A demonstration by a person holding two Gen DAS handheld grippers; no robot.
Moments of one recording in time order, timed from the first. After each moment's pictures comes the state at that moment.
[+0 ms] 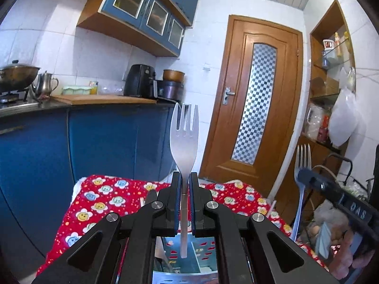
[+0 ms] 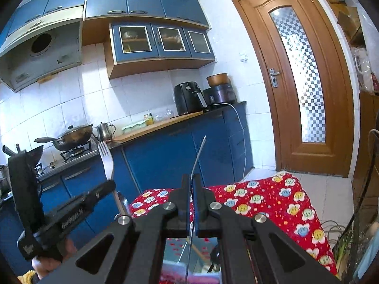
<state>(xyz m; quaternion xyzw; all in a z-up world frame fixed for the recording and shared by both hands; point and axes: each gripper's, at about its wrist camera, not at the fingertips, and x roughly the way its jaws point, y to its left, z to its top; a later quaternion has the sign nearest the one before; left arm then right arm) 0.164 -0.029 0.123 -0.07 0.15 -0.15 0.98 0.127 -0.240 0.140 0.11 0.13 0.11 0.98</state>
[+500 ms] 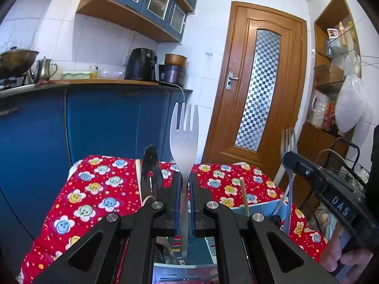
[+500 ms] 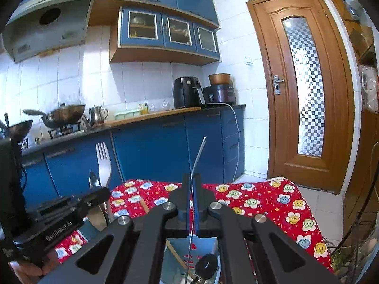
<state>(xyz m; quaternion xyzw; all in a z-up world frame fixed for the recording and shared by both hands) 0.180 -0.035 0.078 -0.07 0.18 -0.15 0.97 0.157 -0.221 0.100 0.04 0.13 0.10 0.99</state>
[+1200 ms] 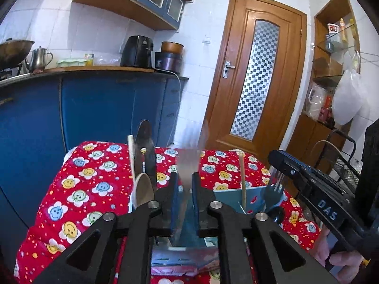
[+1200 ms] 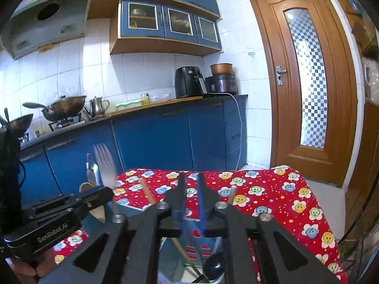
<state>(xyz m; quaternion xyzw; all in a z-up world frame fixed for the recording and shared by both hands) 0.177 -0.039 0.070 -0.07 0.22 -0.16 0.96 0.159 -0.221 0.088 0.05 0.16 0.11 0.98</state>
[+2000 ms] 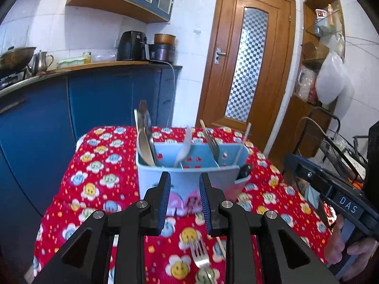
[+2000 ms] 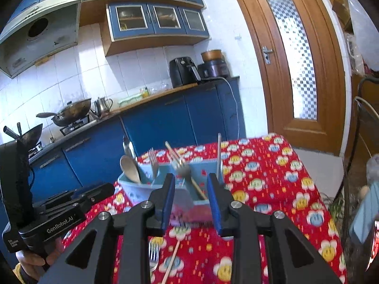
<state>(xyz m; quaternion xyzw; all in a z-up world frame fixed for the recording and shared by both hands) 0.079 -0.032 0.087 -0.03 0.26 -0.17 0.95 0.050 -0.234 0.096 0.11 0.22 0.10 0.96</state>
